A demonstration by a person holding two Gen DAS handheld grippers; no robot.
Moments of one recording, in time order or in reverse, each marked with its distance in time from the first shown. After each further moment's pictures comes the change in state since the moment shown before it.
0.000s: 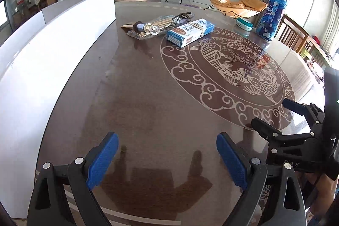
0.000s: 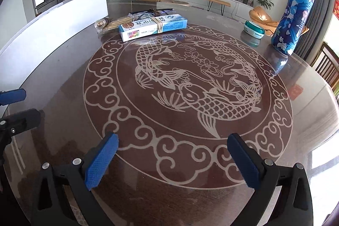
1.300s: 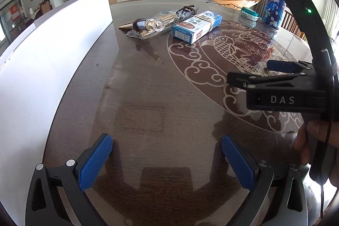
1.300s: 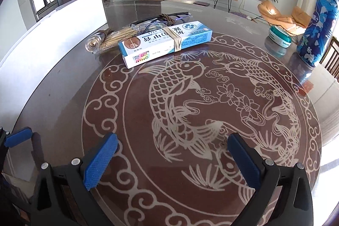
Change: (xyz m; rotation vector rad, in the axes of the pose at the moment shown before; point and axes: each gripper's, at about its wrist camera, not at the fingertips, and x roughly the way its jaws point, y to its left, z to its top) left arm 0.022 0.012 0.010 0.094 -0.008 0.040; right arm 0.061 0.026 0.078 0.033 0.025 0.066
